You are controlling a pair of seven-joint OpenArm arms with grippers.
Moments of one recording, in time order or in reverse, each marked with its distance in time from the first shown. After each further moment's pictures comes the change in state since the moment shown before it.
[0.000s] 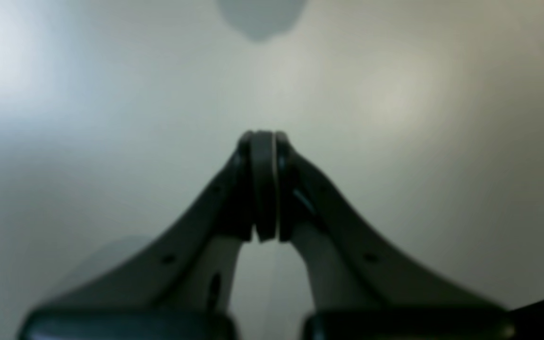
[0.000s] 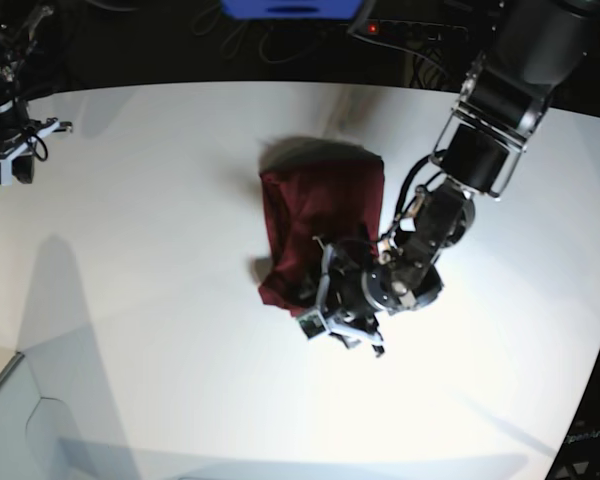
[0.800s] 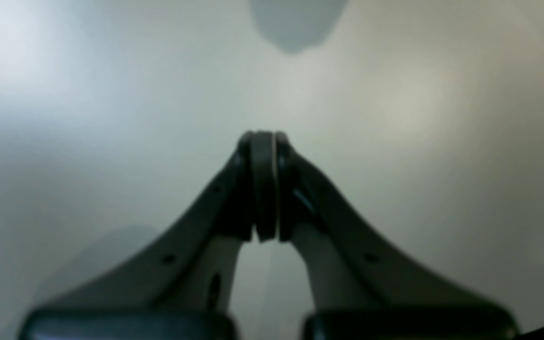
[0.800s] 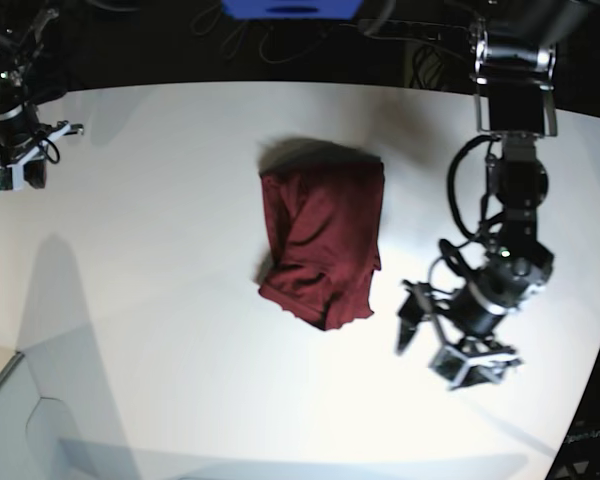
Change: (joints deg) left arm 13.9 -3.4 -33.3 29.4 -0.1 0.2 7.6; right arm 0.0 0.1 -3.0 0.1 0.0 0.0 0.0
